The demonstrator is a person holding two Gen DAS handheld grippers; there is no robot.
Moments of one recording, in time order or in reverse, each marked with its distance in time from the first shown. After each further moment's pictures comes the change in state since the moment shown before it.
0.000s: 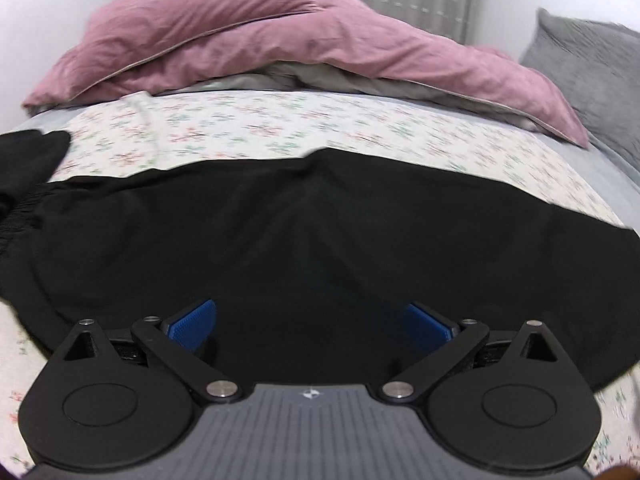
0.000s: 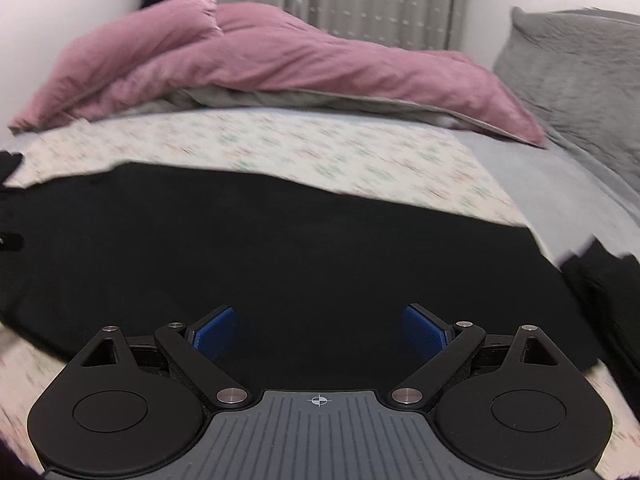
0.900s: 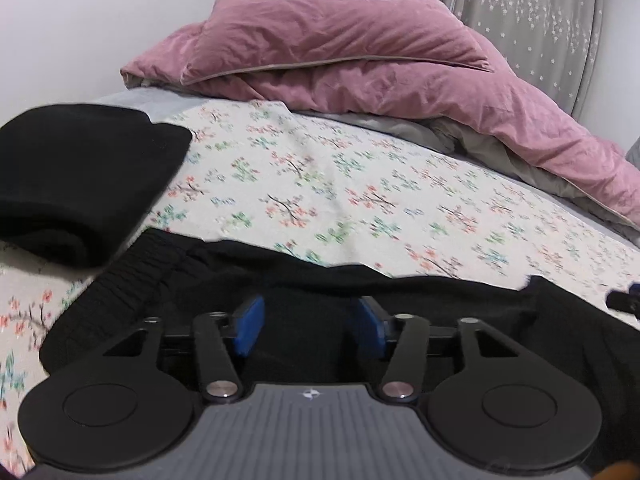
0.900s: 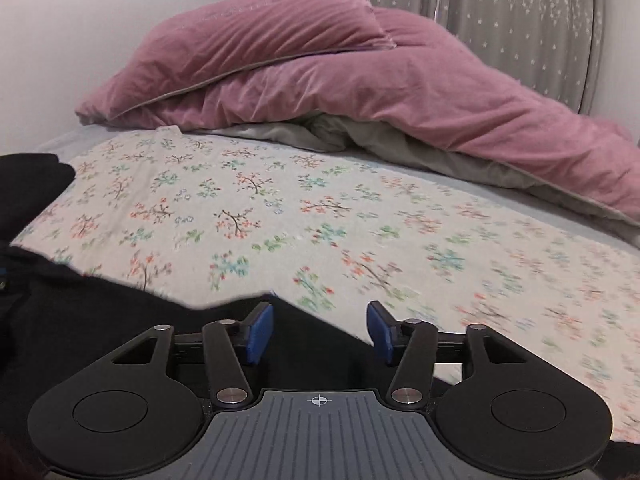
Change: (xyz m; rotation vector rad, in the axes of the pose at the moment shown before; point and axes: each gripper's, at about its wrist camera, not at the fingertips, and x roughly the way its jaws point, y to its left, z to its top) left arm 0.050 0.161 0.068 -0.283 -0.074 0.185; right arm 0.161 0.220 0.160 -0.219 -0.079 0.288
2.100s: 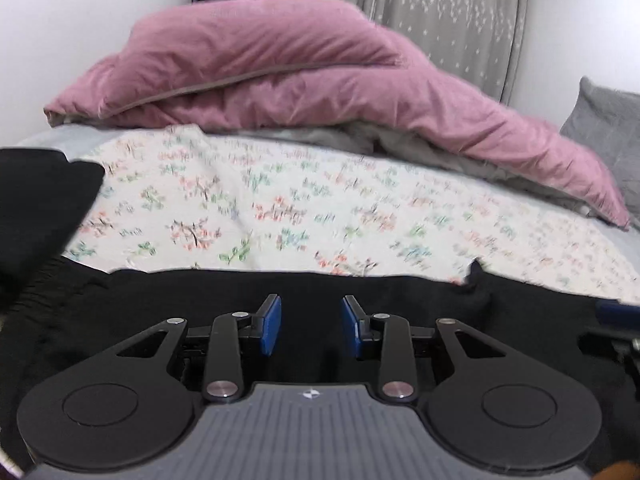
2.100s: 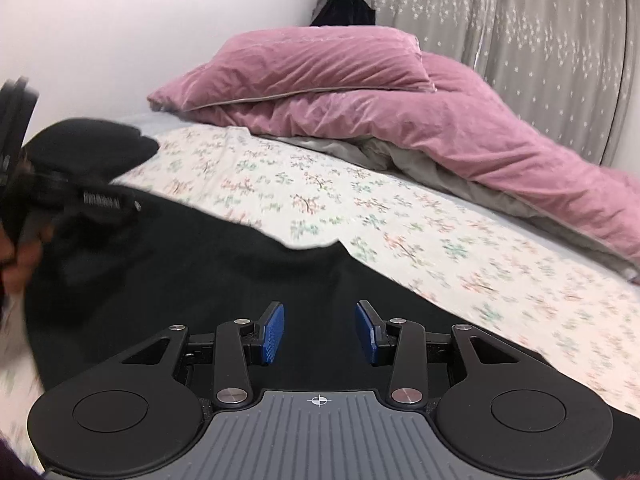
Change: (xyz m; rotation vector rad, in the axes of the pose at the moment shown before) left arm 0.018 -0.032 -0.006 0.157 -0.061 -0.167; right arm -0.064 0.047 -0.045 -0.106 -0.077 0.082
